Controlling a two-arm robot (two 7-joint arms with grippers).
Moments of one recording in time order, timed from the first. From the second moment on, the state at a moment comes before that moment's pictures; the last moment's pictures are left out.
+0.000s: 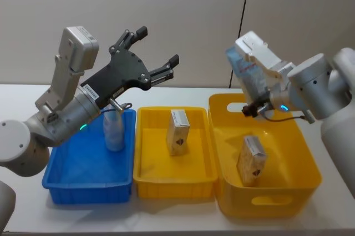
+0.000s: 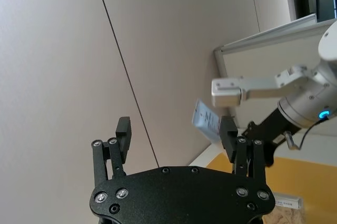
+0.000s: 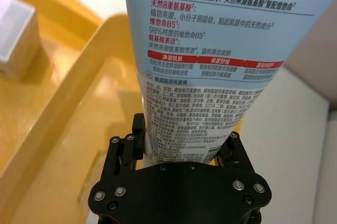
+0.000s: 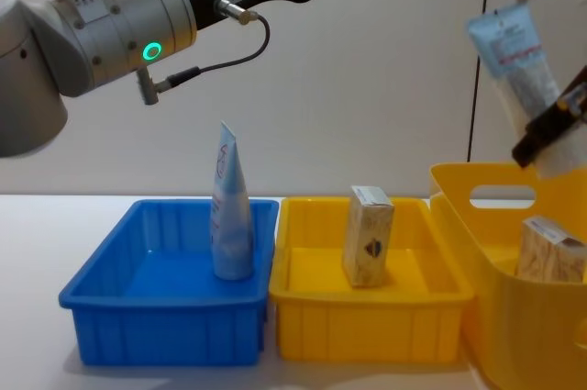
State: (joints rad) left arm -0.67 0.21 0.44 -1.23 -0.35 -0.33 -0.58; right arm 0.84 0.21 -0.36 -1.15 -0.37 0.92 0.51
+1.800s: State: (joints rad) left arm -0.67 0.21 0.44 -1.23 -0.35 -0.33 -0.58; right arm 0.89 0.18 -0.44 -0.98 -0.41 1.01 0.59
